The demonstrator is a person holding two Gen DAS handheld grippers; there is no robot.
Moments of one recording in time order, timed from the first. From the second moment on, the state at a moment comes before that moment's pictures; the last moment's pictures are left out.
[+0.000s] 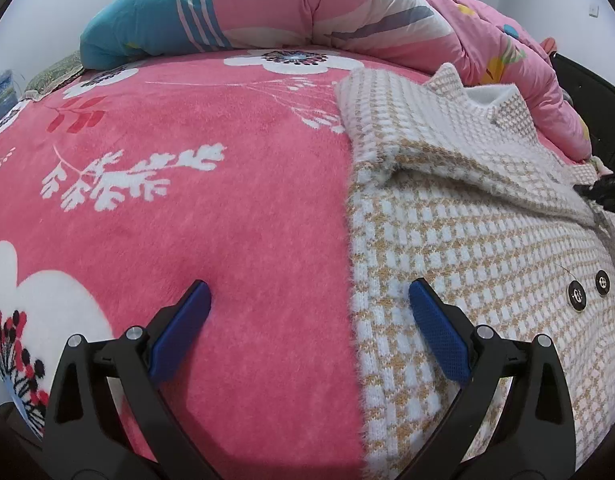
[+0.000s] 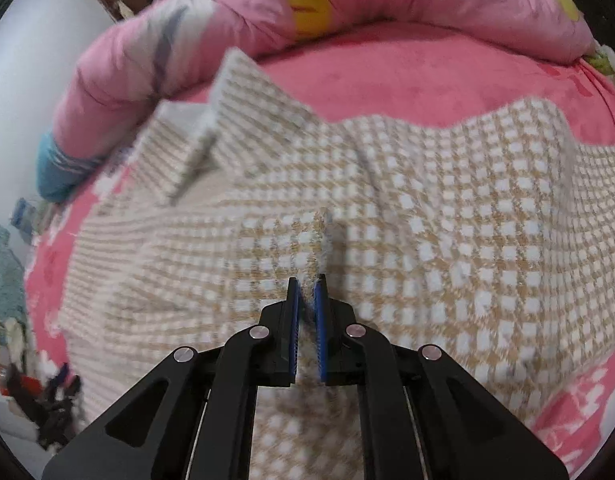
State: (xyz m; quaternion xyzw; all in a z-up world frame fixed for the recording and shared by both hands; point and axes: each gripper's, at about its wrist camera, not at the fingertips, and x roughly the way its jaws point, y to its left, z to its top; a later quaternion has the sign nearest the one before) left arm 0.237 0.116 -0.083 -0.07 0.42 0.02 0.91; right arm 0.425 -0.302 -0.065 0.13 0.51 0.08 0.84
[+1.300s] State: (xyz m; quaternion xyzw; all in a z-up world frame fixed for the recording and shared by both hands) left arm 0.439 0.164 -0.077 -0.28 0.46 -0.09 0.84; right arm 0.415 -0.258 -0.084 0.03 0.51 0.16 0.85
